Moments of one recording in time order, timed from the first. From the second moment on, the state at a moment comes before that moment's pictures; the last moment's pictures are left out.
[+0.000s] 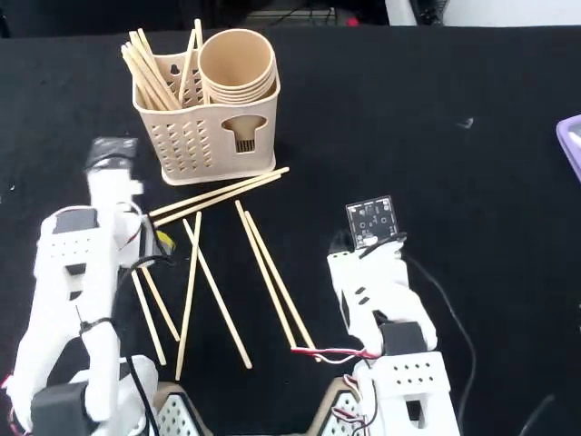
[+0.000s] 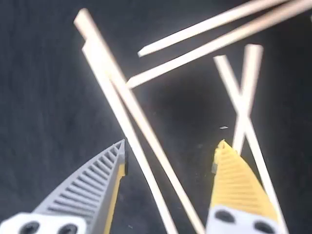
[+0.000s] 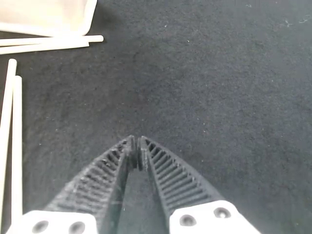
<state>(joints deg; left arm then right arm) -16.5 -27.0 48.6 58.9 -8.0 -5.6 -80.2 96.0 30.6 8.2</state>
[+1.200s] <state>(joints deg) -20.9 5.1 28.7 65.4 5.1 -5.6 -80.2 96.0 30.6 8.2</state>
